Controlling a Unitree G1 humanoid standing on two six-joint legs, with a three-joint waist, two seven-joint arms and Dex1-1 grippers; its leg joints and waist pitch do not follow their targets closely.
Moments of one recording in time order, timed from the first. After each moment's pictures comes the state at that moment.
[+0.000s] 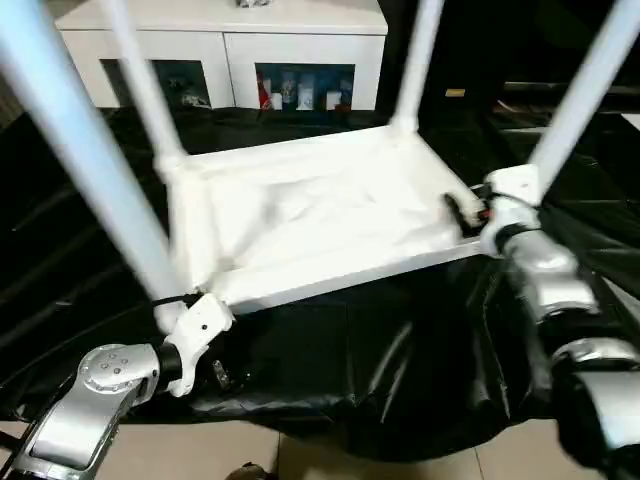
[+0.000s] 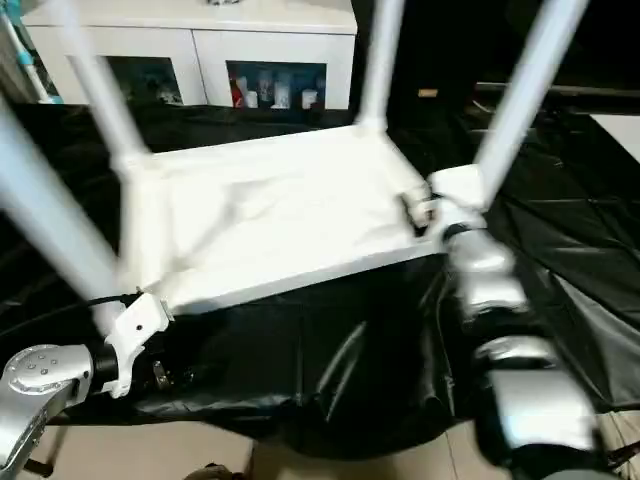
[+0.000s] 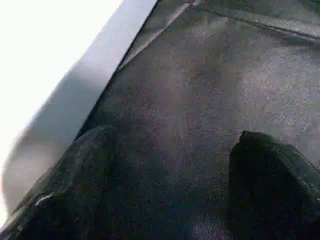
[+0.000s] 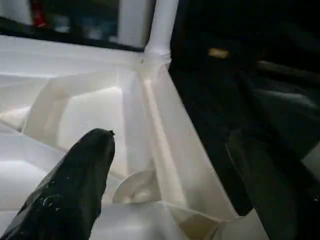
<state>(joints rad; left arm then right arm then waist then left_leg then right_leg) -0.03 0.56 -0.14 -0.02 -0.14 0.30 -0.87 -0.82 -0.41 -0.09 1.13 0.08 -0.21 0.26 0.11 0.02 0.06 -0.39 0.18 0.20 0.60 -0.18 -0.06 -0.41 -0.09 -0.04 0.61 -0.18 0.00</state>
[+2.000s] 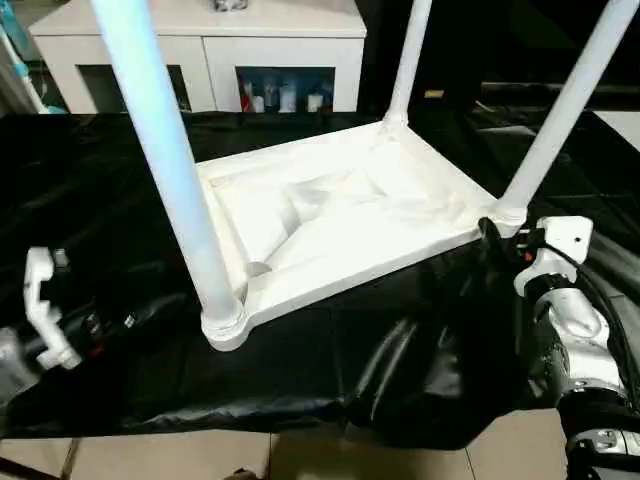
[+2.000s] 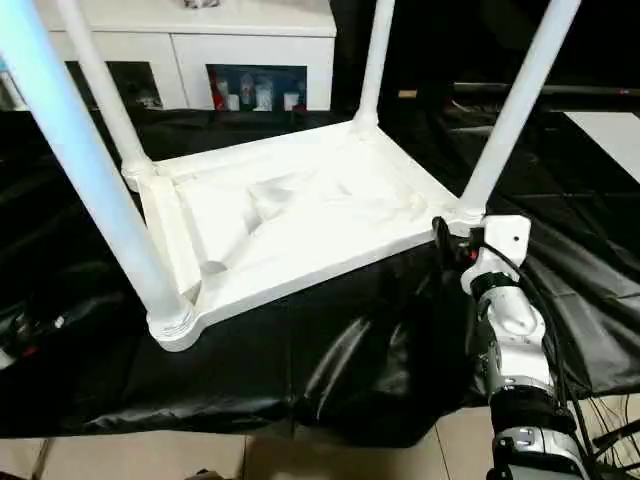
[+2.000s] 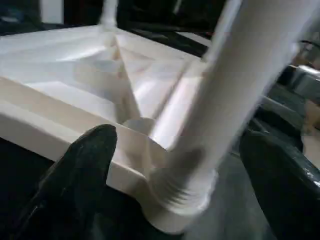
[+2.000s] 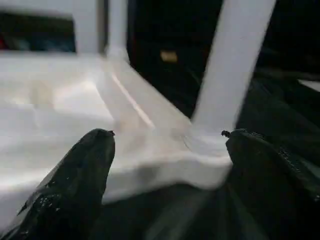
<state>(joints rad) -0.02 0.69 0.30 0.18 -0.65 0.29 -1.21 -0.42 -0.35 -0.21 0.73 0.12 -0.23 0.21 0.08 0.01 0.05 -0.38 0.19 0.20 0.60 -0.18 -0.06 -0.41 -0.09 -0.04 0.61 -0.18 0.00</state>
